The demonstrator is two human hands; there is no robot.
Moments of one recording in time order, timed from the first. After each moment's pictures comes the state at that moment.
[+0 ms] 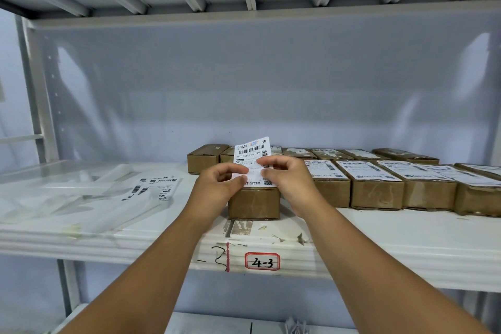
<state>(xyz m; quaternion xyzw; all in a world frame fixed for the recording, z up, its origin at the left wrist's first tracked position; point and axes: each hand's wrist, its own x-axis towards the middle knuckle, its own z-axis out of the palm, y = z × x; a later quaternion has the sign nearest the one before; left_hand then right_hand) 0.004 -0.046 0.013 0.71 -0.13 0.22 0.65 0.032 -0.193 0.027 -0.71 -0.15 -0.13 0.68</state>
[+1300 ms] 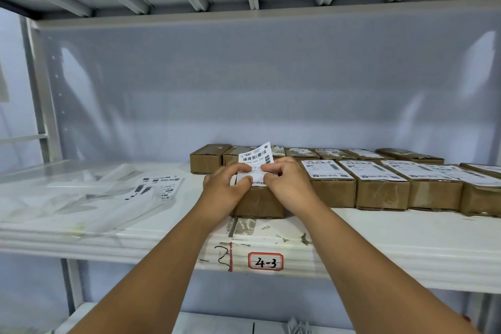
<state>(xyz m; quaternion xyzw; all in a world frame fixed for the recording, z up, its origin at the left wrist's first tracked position) 0.016 -0.048 0.006 0.84 -0.07 0.24 0.48 0.036 -0.190 0.024 -0.85 -0.15 -0.21 0.46</state>
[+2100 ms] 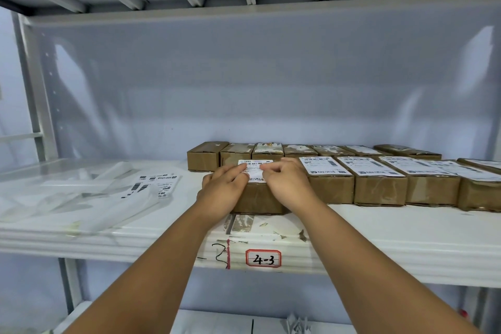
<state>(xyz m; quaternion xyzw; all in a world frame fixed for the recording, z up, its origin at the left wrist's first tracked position) 0.019 -0.050 0.006 0.89 -0.05 0.17 0.41 0.033 -0.189 0.022 -0.86 -0.12 -0.18 0.47</state>
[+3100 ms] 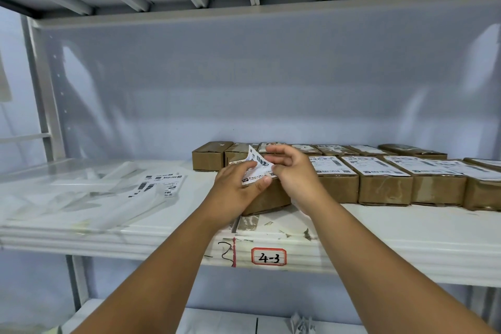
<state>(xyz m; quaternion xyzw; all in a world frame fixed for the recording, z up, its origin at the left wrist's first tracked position) 0.007 -0.052 0.005 0.88 -0.14 0.24 0.39 0.037 -0.191 0.025 -0.74 -0.17 -0.16 0.64</state>
